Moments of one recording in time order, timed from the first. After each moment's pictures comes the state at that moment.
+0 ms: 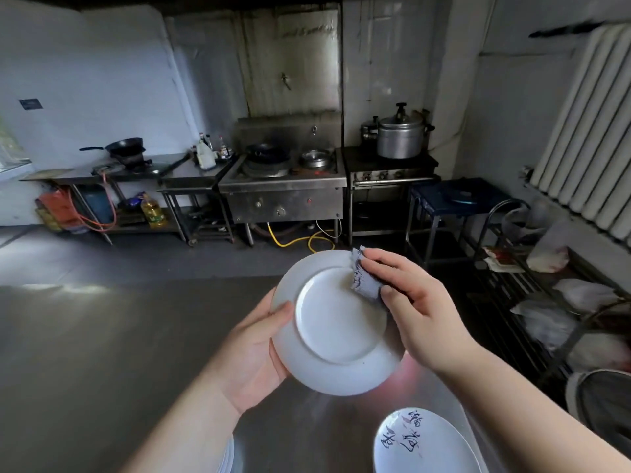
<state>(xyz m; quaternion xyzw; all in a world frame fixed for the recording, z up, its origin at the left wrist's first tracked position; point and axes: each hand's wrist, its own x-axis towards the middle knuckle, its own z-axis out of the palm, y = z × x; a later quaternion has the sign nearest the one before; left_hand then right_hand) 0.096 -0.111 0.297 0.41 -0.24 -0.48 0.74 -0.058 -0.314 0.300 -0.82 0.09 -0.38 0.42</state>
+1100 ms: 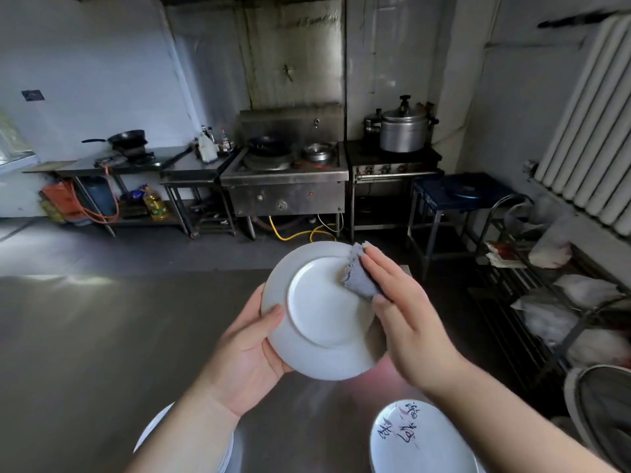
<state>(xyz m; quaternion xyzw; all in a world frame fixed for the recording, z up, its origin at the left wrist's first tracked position) 0.091 -0.100 0.286 0.39 -0.25 -0.44 0.77 -0.067 -0.289 0.288 -0.81 0.09 -0.36 0.45</state>
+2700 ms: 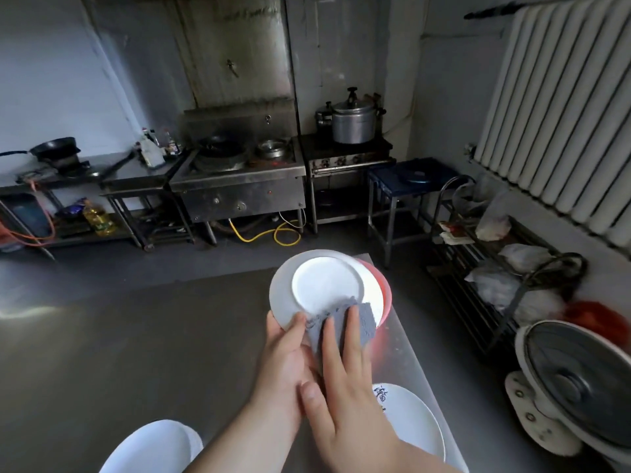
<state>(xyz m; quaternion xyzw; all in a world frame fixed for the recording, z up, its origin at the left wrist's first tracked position) 0.018 -0.185 0.248 0.37 -0.08 -0.41 0.83 -0.088 -0.211 0.205 -0.86 0.22 -0.32 0.34</state>
